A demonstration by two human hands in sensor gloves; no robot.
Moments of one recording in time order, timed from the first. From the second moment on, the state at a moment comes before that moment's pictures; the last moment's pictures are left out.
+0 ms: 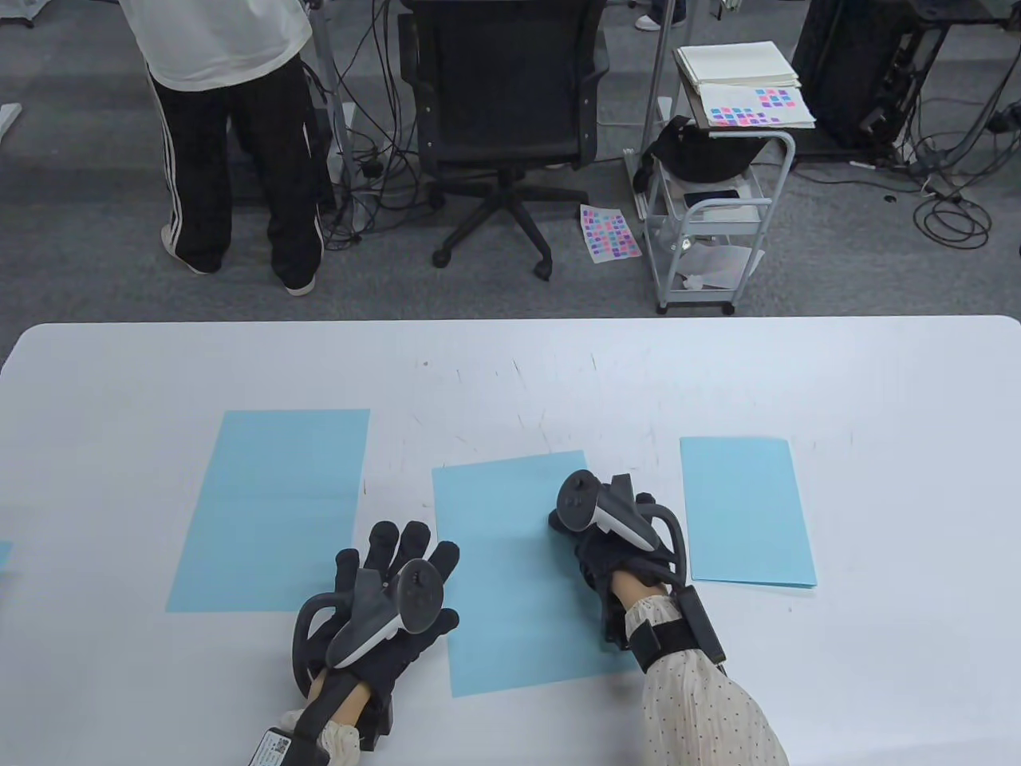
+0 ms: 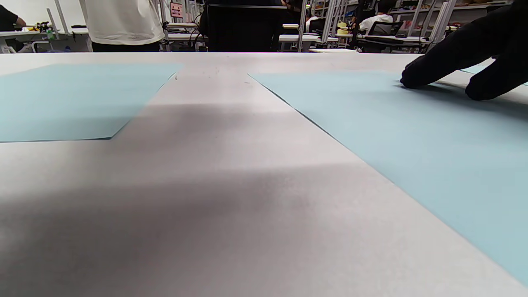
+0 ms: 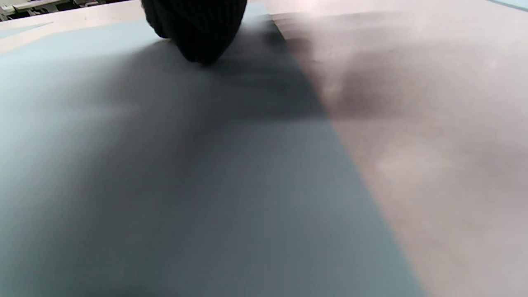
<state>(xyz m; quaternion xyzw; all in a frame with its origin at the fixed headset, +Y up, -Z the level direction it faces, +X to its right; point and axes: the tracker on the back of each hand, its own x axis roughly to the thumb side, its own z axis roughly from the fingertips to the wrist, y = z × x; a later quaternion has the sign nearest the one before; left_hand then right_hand) -0.166 -0.730 -0.289 -0.12 -0.04 0.00 0.99 0.091 -0.771 -0.401 0.05 0.17 0.98 0.07</state>
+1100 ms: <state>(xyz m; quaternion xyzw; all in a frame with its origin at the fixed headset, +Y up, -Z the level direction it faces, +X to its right) -0.144 -0.716 -0.330 -0.15 -0.04 -0.01 0.99 0.161 -0.783 -0.310 0.11 0.20 0.97 0.08</state>
